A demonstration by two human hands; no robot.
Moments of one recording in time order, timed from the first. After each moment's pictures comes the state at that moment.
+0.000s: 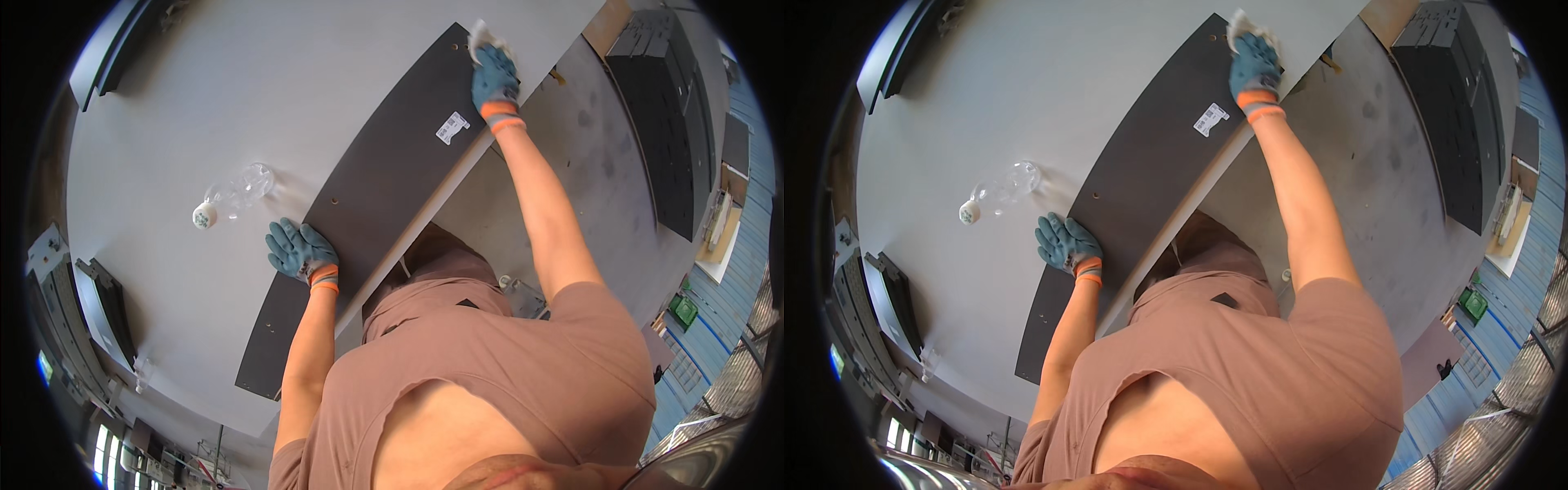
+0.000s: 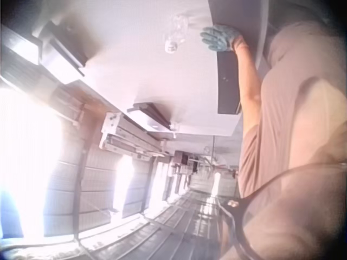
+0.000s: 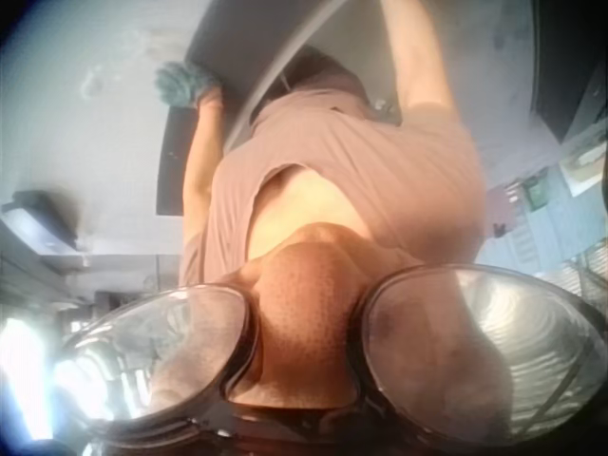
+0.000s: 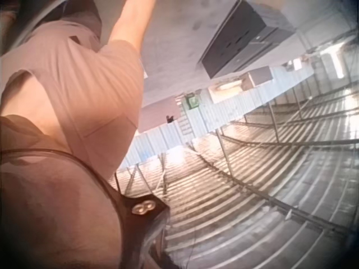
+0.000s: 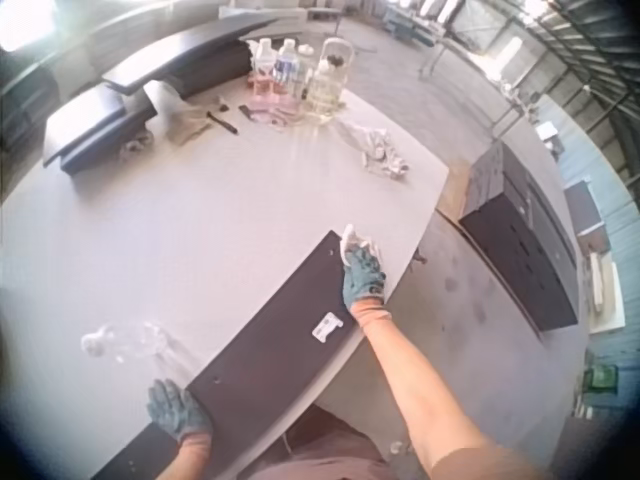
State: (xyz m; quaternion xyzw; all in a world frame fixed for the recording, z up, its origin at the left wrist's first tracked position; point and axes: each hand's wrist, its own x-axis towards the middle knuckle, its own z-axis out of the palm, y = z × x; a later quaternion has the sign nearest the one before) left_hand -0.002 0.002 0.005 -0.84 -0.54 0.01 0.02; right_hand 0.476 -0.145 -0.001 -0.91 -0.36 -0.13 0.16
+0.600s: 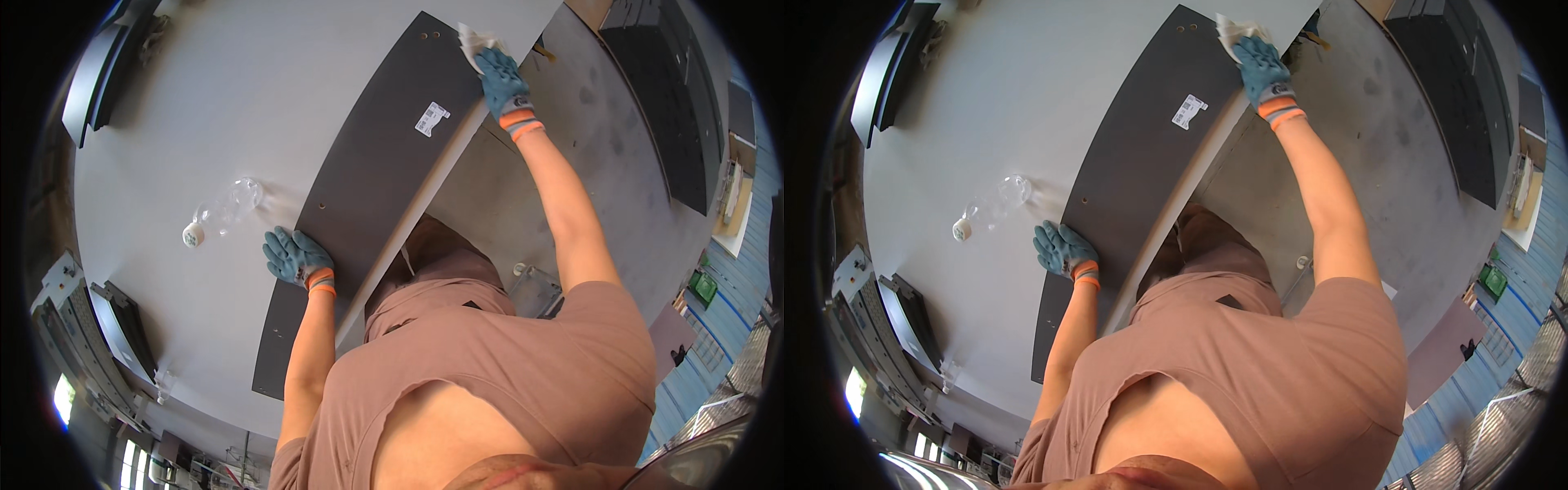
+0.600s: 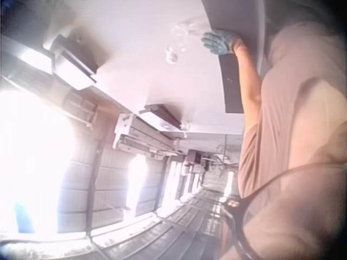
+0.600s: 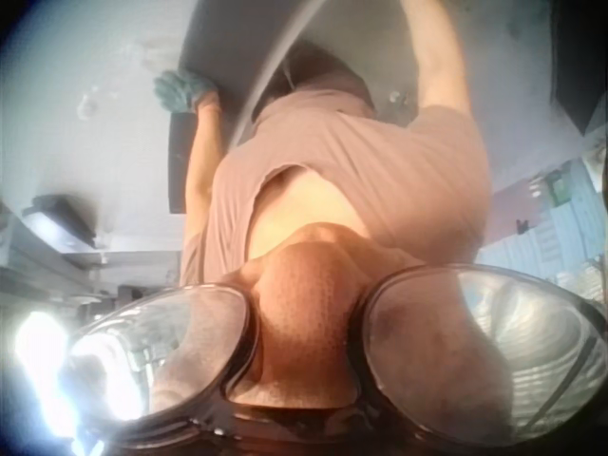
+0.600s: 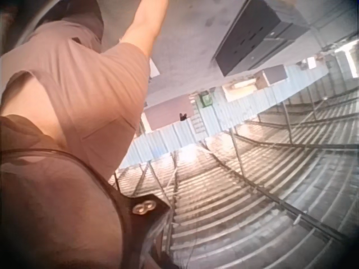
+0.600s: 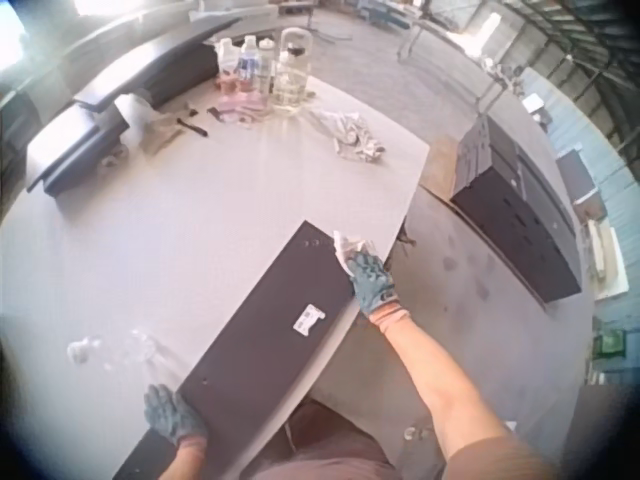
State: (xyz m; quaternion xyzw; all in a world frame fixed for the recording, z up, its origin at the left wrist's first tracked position) left_hand 0.000 0.006 0.008 -0.85 -0.53 0.04 0.01; right_hand 0.493 -0.233 -0.006 -0.88 -0.45 -0.12 0.08
